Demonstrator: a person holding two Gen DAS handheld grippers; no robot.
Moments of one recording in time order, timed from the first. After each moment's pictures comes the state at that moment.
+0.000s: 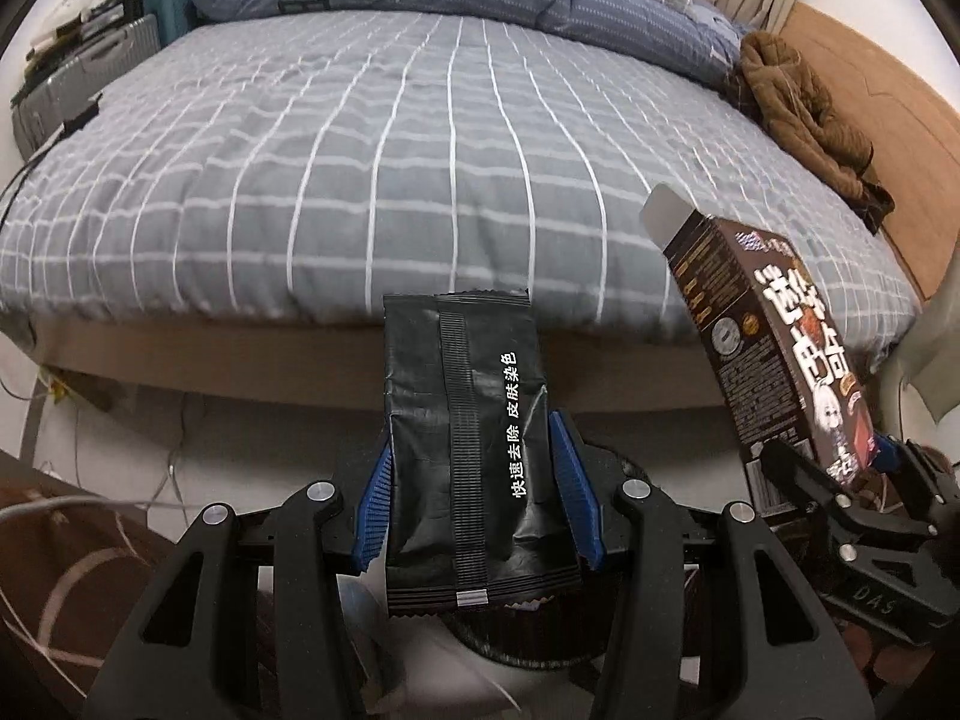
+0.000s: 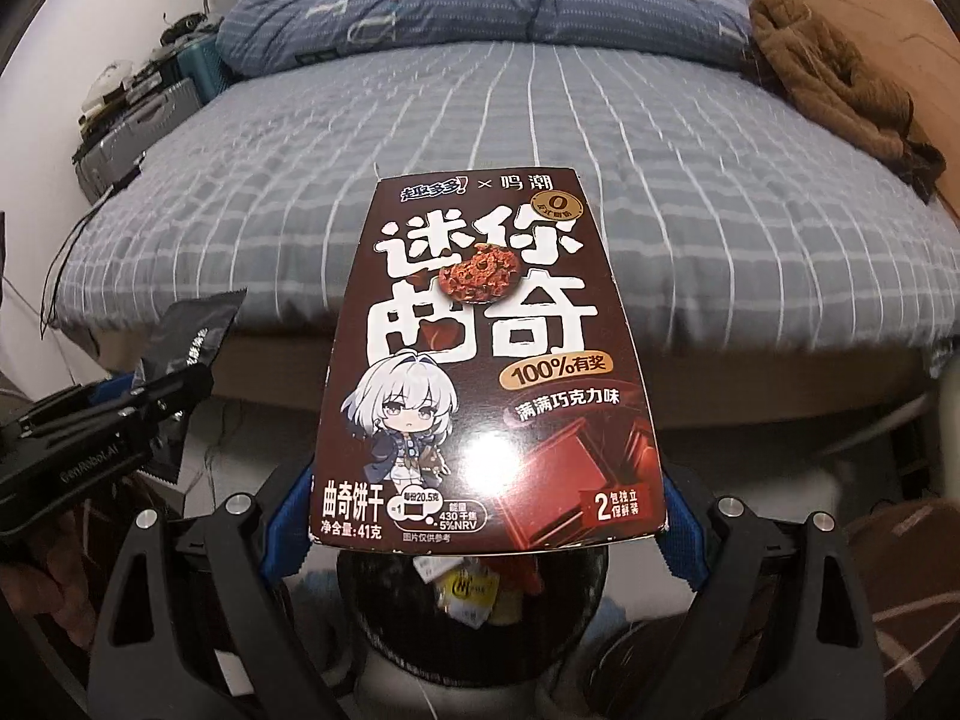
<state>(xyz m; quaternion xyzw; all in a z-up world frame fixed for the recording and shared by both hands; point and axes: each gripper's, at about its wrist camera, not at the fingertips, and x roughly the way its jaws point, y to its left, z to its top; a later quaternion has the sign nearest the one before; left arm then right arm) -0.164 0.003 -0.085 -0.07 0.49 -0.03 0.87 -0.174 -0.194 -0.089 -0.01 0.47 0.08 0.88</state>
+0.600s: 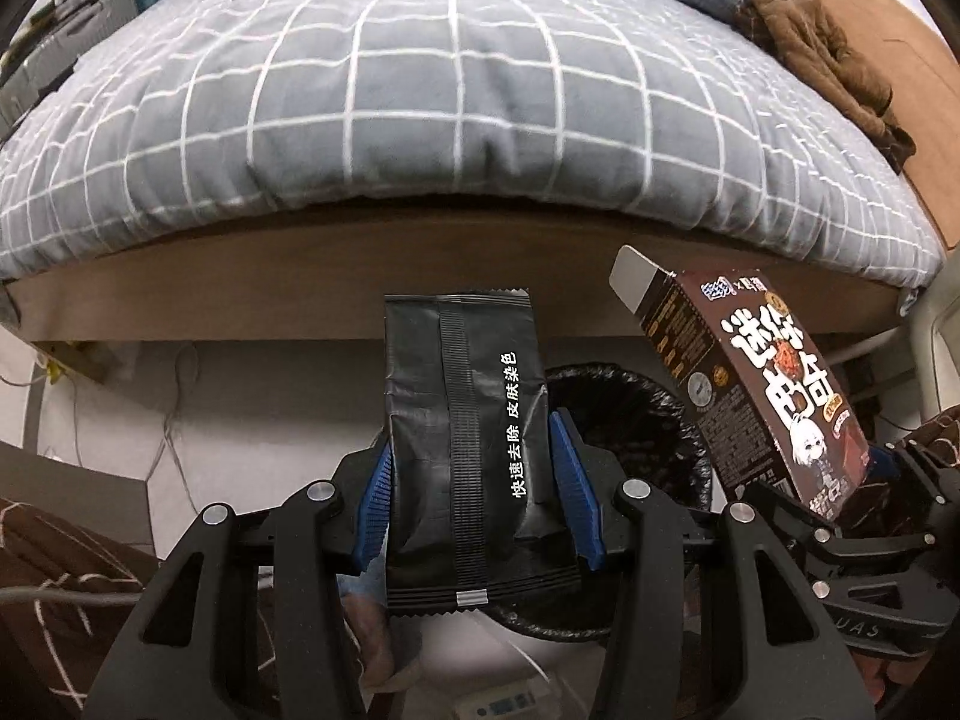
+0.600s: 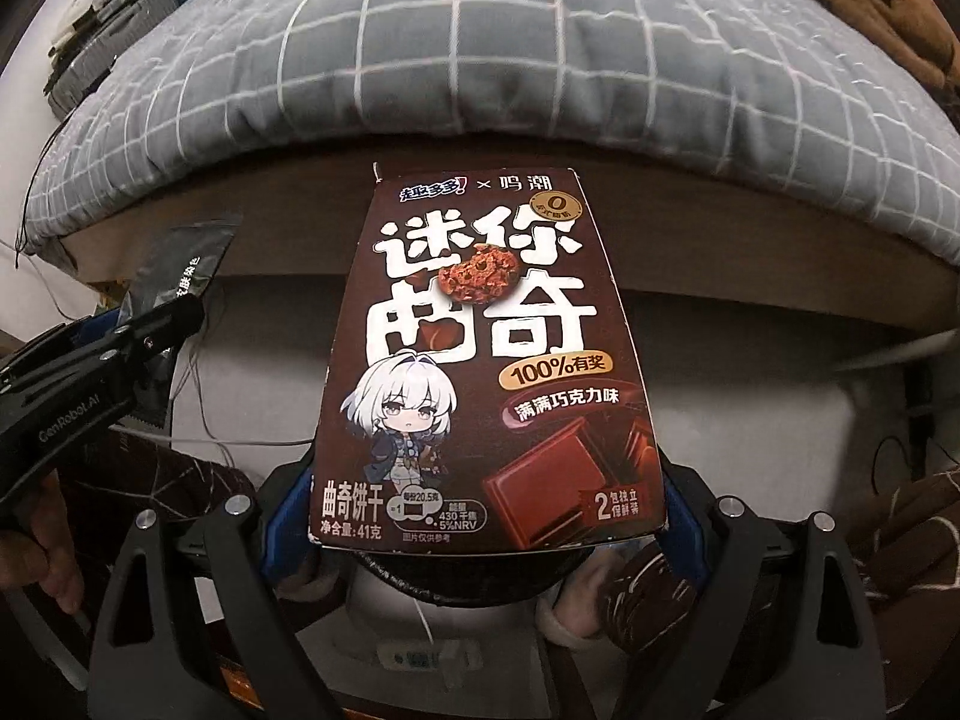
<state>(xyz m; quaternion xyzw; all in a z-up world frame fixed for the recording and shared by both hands) -0.166 0.002 -0.154 -0.05 0.55 -0.02 0.84 -0.172 -0.181 -0.168 -0.02 0.58 0.08 0.81</state>
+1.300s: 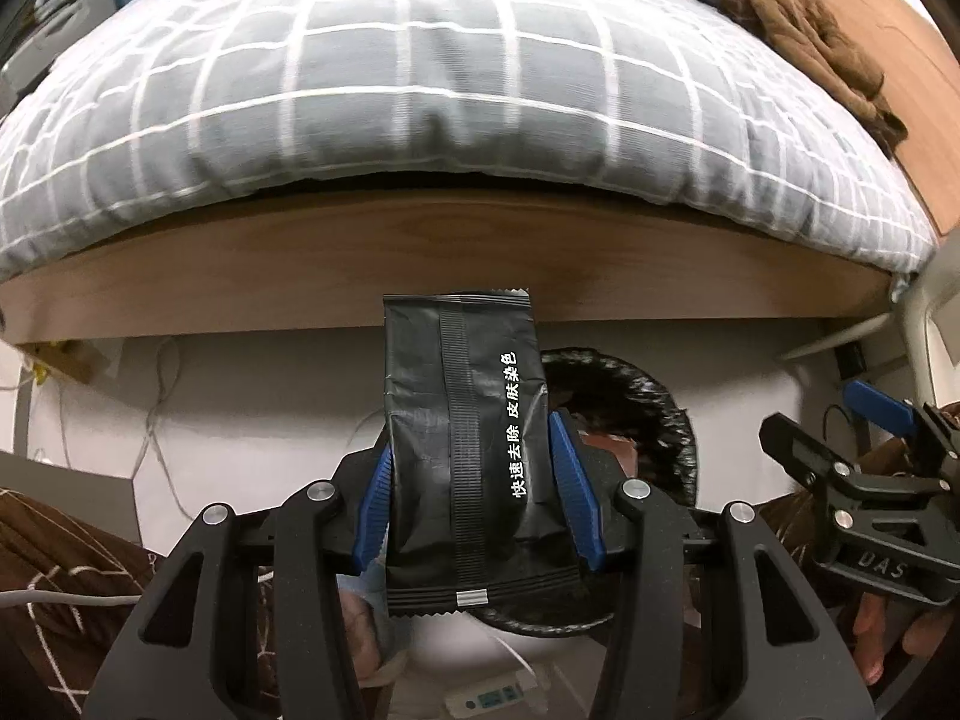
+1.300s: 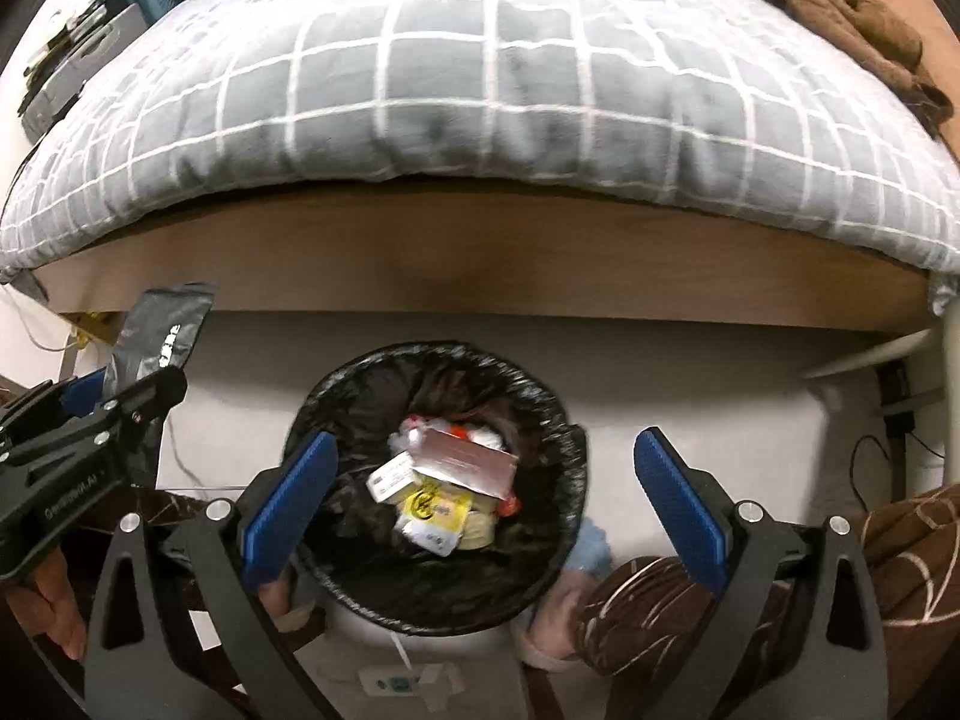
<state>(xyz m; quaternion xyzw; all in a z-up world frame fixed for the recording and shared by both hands) -0.160 -0.026 -0.163 -0.05 0.56 -0.05 0.83 -0.157 -0.213 -0.159 -0.03 0.55 0.03 0.83</state>
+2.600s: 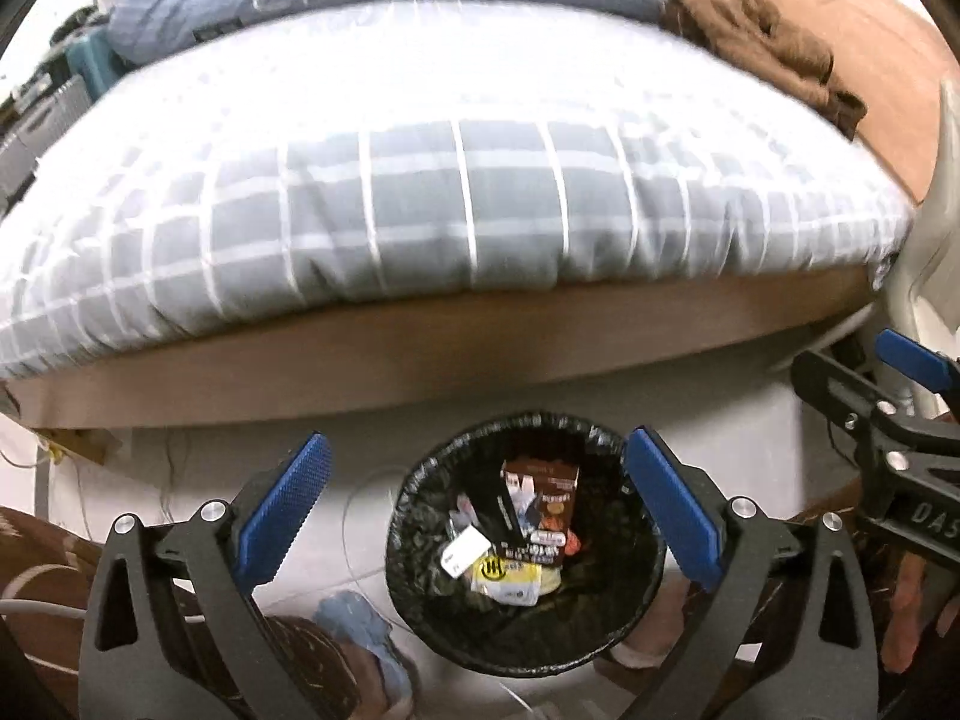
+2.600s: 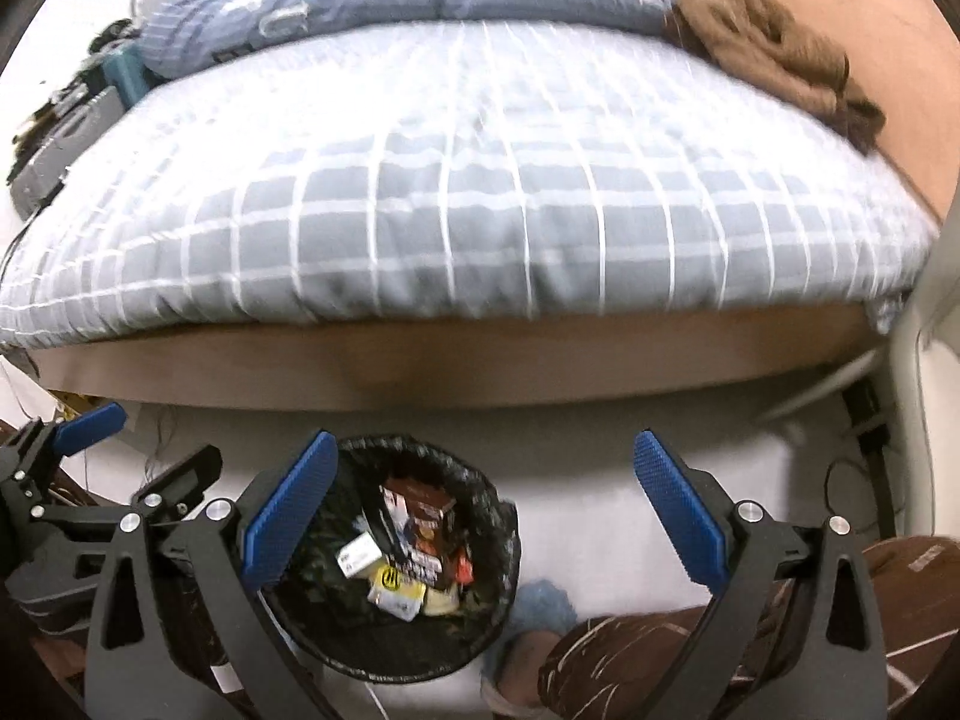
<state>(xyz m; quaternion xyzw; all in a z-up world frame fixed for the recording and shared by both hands) -0.159 -0.073 -0.108 0.01 0.49 -0.06 0.87 -0.163 -0.251 -0.083 -0.01 0.45 0.00 0.89</state>
